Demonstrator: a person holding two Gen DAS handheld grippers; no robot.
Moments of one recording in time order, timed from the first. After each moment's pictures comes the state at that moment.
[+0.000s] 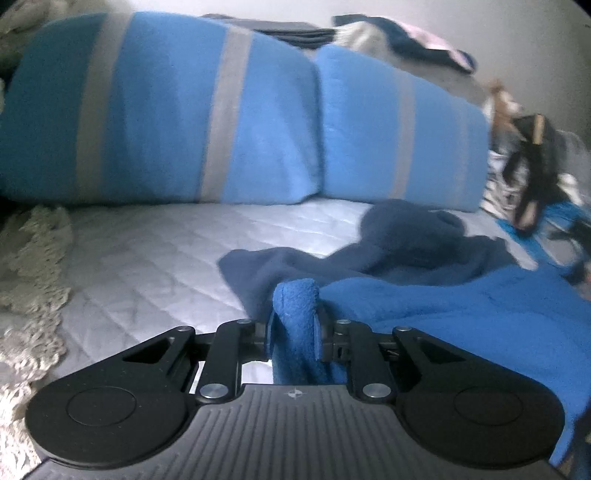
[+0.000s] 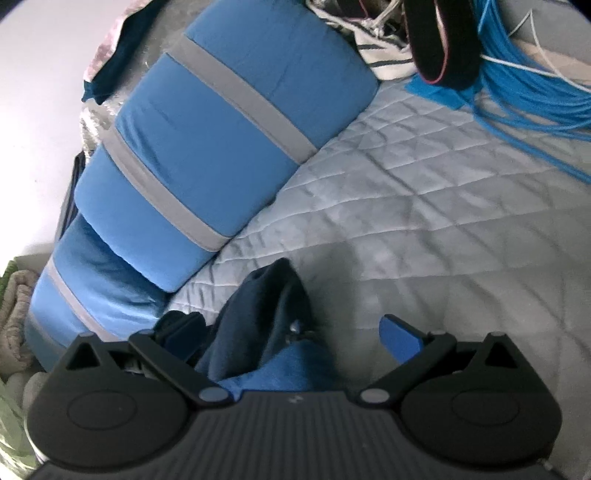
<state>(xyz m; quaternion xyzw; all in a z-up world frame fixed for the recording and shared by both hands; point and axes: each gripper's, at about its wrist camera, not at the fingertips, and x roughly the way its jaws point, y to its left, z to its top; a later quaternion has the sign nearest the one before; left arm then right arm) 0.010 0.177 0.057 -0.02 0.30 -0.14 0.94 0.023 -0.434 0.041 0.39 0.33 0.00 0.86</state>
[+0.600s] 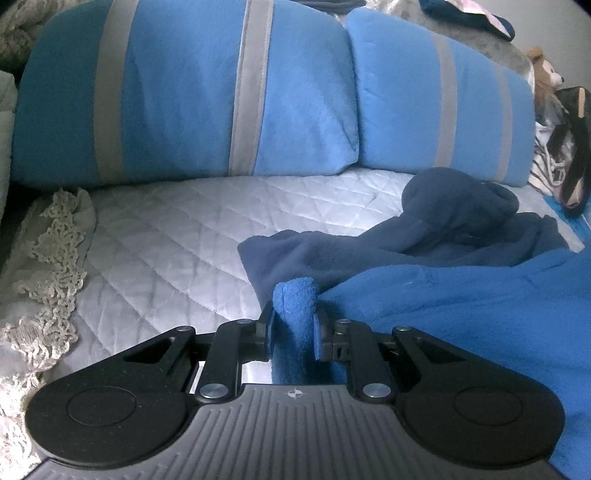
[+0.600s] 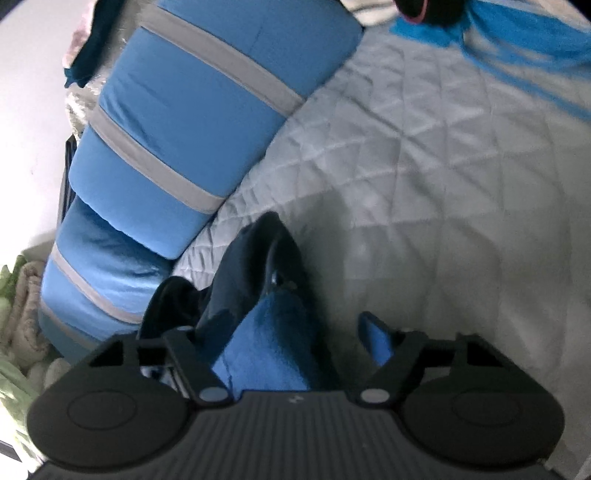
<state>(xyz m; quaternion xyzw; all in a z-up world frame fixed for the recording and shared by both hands) 0.026 0.165 0.046 0.01 0.34 -0.09 0.94 0.025 -0.443 0.014 0.44 0.39 0.05 0.81</state>
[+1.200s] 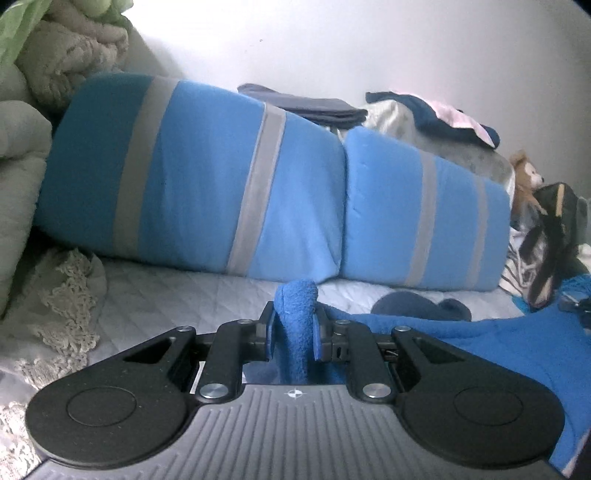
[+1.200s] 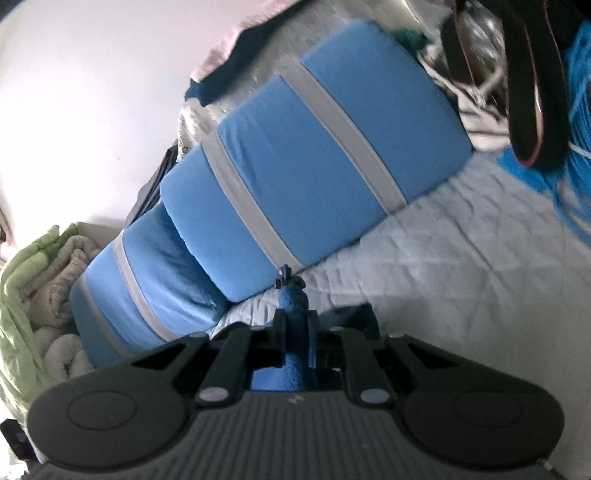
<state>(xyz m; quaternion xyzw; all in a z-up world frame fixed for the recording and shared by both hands) -0.008 0.181 0.096 -0.06 0.20 -0.09 0.97 0.016 -0.414 0.082 0.31 0.24 0.11 0.91</state>
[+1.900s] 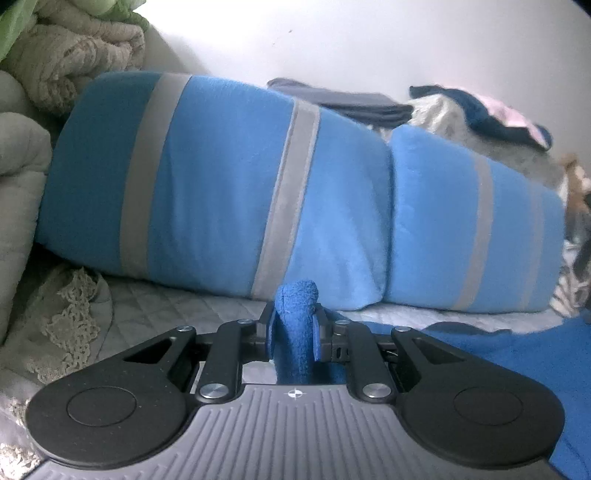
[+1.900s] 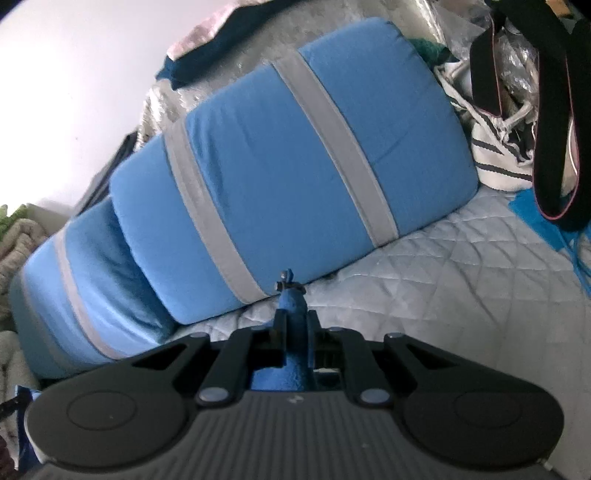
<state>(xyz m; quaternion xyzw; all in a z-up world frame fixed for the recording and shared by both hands) 0.076 0.168 0.093 -0.05 0.23 -0.02 0.97 0.110 -0.386 0.084 0.25 0.26 0.04 0.93</state>
